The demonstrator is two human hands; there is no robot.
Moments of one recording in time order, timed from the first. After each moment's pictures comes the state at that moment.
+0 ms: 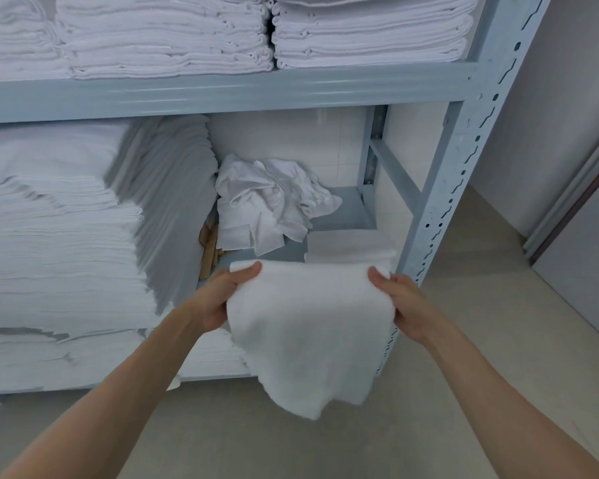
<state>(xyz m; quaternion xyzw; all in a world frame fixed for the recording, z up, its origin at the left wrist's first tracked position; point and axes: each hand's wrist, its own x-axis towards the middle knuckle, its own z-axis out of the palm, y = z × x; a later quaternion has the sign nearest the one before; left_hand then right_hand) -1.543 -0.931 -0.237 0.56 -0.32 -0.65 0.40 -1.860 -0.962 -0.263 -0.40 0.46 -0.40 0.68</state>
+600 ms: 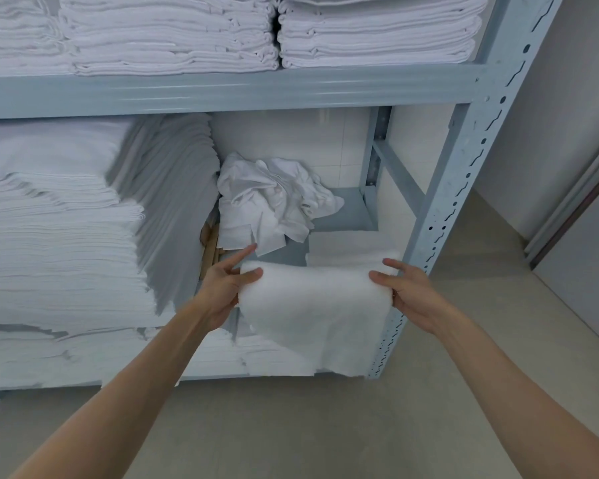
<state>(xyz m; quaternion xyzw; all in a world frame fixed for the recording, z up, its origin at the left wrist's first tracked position) -1.543 -0.945 -0.249 0.53 -0.35 -0.57 0.51 -1.871 -0.988 -0.259 -0.37 0.51 -0.41 0.66</state>
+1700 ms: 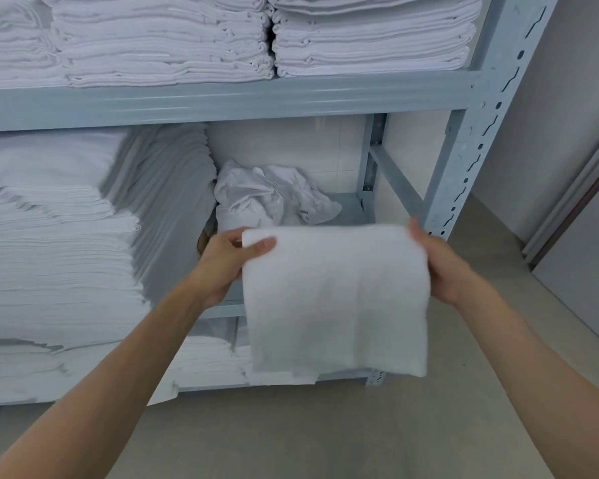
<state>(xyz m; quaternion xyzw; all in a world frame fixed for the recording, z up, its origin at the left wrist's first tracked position) -1.554 -0.963 -0.187 0.53 -0.47 -0.51 0.49 -1.893 -1.016 -0.206 -0.46 0.45 -0.42 0.63</state>
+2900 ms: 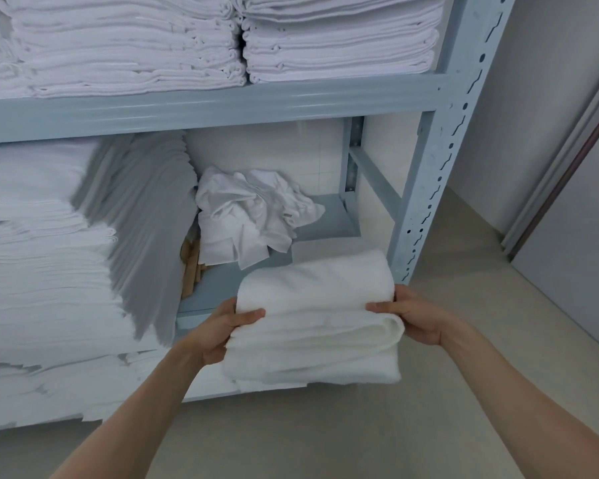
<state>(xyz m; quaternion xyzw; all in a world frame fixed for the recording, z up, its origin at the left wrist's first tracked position) -1.550 -0.946 -0.289 0.46 -0.39 -0.71 0.36 -1.907 -0.977 -0.265 -0.43 0.44 -0.30 0.72</state>
